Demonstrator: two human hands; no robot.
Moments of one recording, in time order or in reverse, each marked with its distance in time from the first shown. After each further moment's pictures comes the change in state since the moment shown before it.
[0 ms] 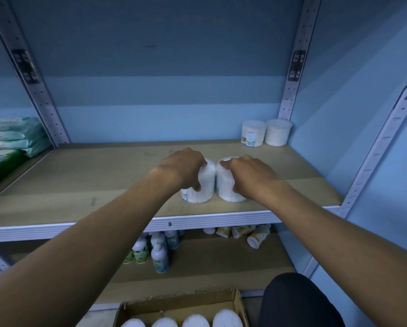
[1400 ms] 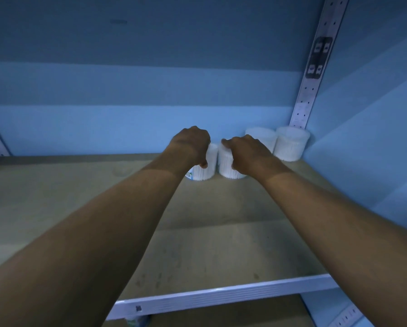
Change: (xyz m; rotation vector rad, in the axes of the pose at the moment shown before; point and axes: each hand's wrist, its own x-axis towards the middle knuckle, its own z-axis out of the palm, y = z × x) left_hand 0.206 -0.024 0.017 -0.056 0.098 -0.032; right_hand 0.198 0.071 0.053 -0.066 0.085 0.051
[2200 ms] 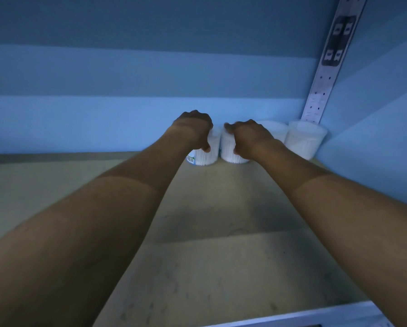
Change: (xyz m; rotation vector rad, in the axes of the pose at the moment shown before) left_hand 0.055 -0.013 0.007 0.104 0.040 0.044; right_hand 0.061 0.016 0.021 -0.050 -0.015 0.037
